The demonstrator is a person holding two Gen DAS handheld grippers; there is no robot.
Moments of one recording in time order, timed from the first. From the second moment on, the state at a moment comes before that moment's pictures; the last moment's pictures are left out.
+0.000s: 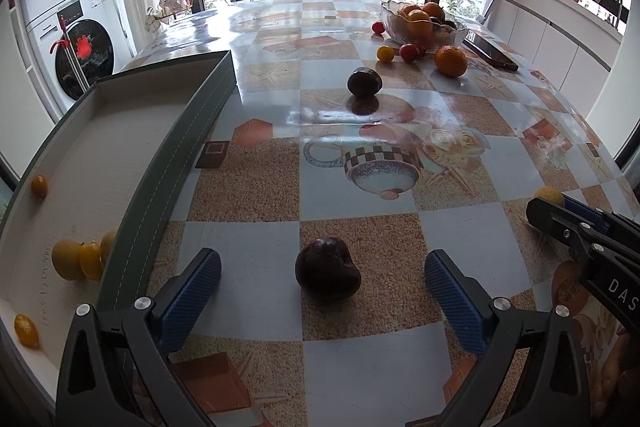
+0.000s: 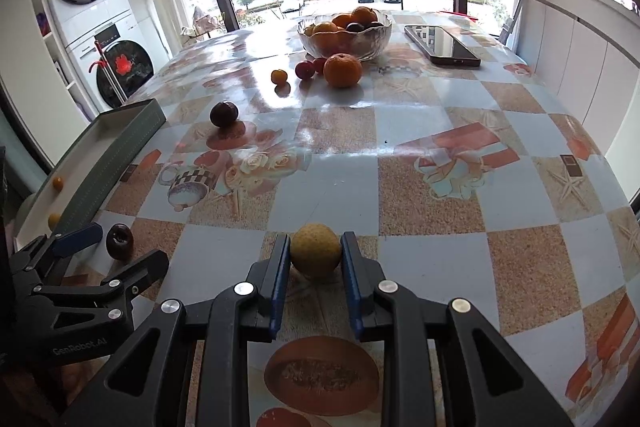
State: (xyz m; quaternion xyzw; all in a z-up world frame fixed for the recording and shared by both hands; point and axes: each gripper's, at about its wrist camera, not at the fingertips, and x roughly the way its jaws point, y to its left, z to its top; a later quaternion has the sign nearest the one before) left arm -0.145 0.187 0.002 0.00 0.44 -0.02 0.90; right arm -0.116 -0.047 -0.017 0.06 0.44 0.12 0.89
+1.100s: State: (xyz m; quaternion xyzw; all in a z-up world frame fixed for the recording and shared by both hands) left arm -0.152 0.195 0.005 -0.02 0.43 -0.01 0.90; right arm -0.116 -0.053 -0.018 0.08 0.43 0.13 0.89
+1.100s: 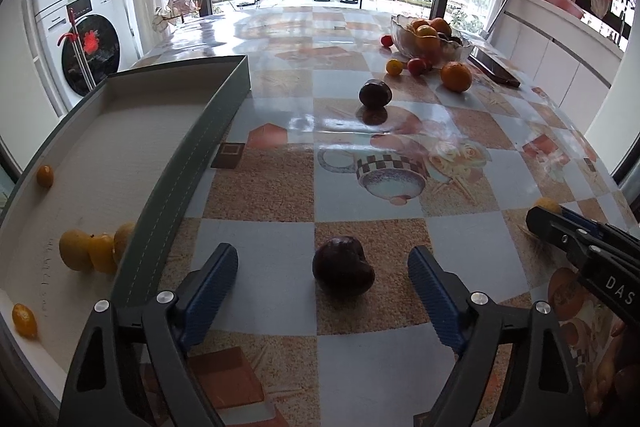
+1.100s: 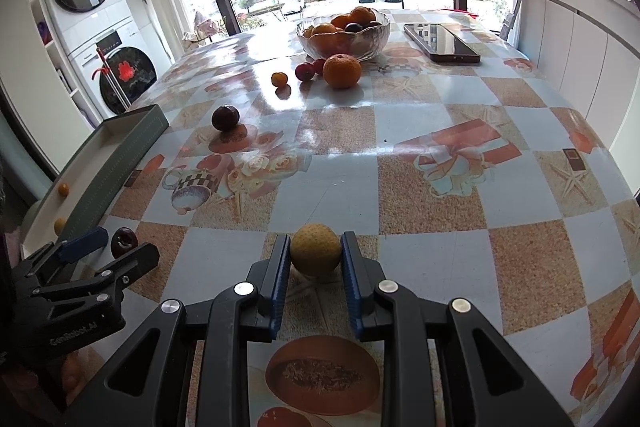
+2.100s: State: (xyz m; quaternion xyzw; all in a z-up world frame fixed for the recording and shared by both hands) left arm -0.163 0.192 0.020 -0.03 0.45 -0.03 0.89; right arm -0.116 -0.054 -0.019 0.08 0.43 0.13 0.89
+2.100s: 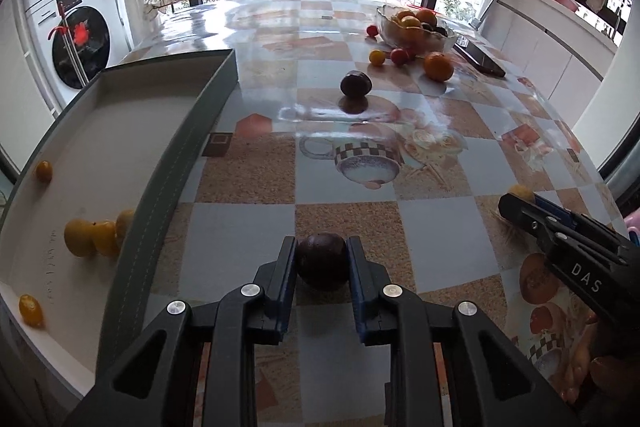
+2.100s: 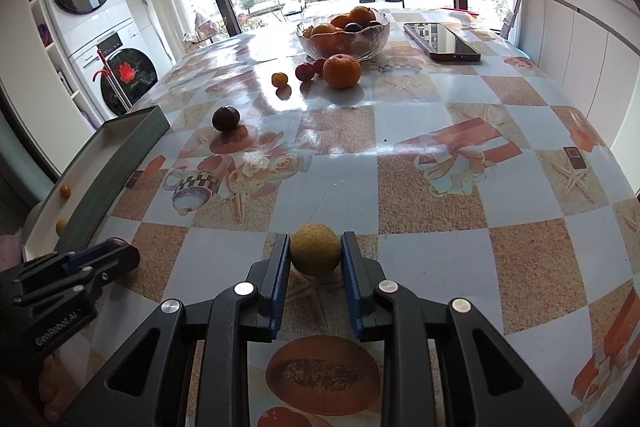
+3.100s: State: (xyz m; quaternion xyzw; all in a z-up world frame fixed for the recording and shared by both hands) left arm -0.181 0.343 0.055 -0.09 0.39 0.11 0.91; right arm -0.096 0.096 0.046 0.02 0.45 0.27 0.85
